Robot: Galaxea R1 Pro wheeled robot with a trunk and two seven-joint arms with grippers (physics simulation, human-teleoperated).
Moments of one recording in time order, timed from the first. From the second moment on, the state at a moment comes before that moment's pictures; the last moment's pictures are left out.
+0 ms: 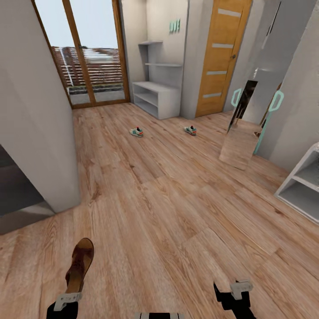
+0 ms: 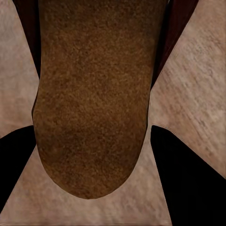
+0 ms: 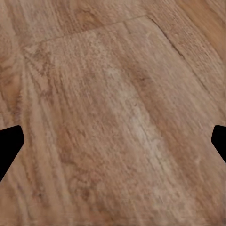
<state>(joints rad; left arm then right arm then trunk) -0.33 0.15 0.46 -0.29 -0.25 -0.42 -0.25 -0.28 -0.10 0.01 -0.45 0.04 -0.42 0.04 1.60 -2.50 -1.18</state>
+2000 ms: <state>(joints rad) -0.28 0.15 0.53 -0.29 -0.25 -0.49 -0.25 -0.28 -0.09 0.00 -0.29 0.04 -0.47 0.04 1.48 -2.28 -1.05</state>
